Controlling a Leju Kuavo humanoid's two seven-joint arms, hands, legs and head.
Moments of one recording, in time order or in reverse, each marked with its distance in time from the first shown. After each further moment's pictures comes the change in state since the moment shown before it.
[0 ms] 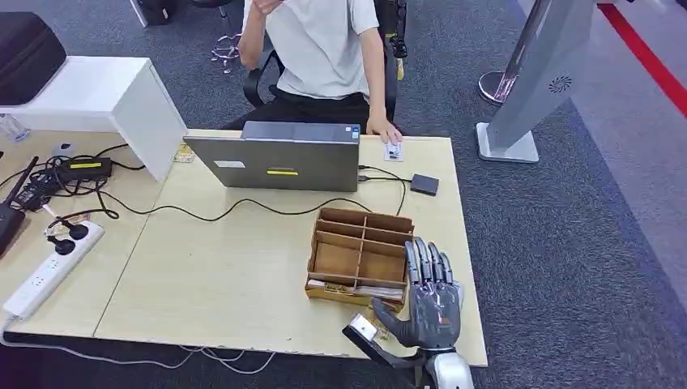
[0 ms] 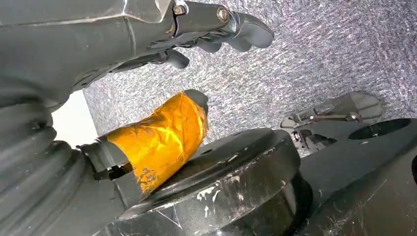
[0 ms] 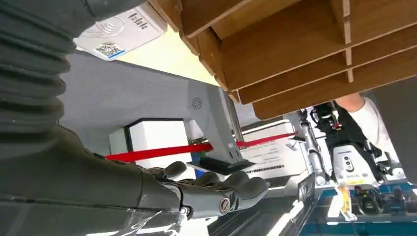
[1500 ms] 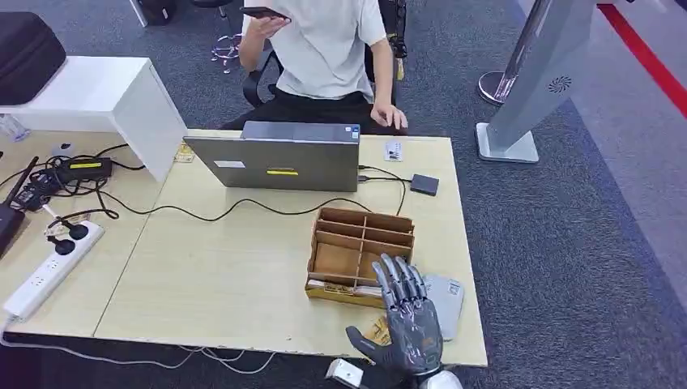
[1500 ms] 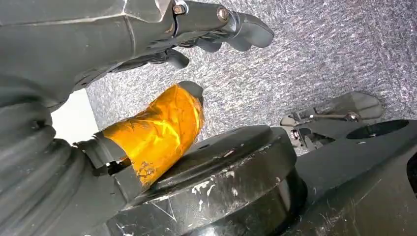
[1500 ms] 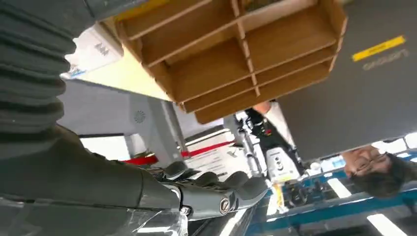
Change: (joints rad) left arm -0.003 -0.021 0.042 0.000 -0.015 0.005 0.010; right arm 0.078 0.000 0.069 -0.064 -0.134 -0.001 -0.295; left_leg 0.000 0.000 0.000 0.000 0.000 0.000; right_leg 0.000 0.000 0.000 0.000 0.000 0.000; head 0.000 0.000
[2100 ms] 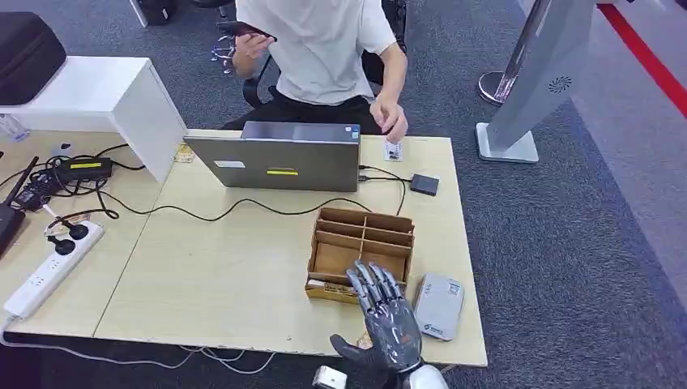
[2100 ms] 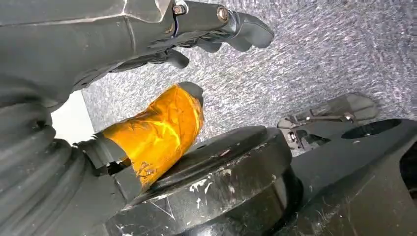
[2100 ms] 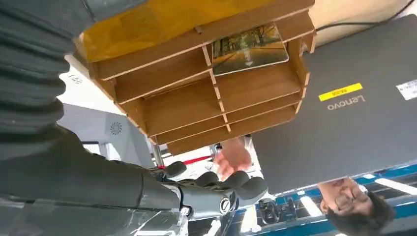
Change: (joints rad) left arm -0.002 0.003 0.001 0.000 -0.022 0.004 -0.022; right arm -0.081 0.006 0.051 0.144 0.003 0.000 -0.022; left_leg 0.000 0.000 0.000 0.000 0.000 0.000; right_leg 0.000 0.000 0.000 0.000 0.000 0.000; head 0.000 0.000
